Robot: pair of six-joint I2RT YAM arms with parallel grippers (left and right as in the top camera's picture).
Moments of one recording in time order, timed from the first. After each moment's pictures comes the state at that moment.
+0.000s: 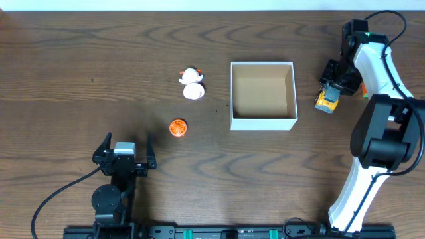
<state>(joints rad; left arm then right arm) 0.01 0.01 0.02 -0.11 0.02 0.12 -0.13 2.20 1.80 -1.09 0.07 0.38</state>
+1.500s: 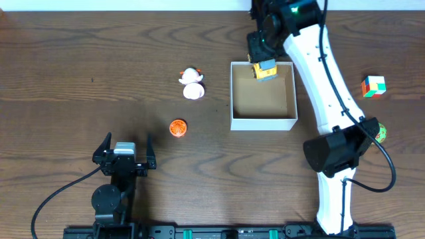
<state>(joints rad) 0.01 0.01 0.02 -0.11 0.02 0.12 0.38 2.21 2.42 -1.45 0.07 0.14</state>
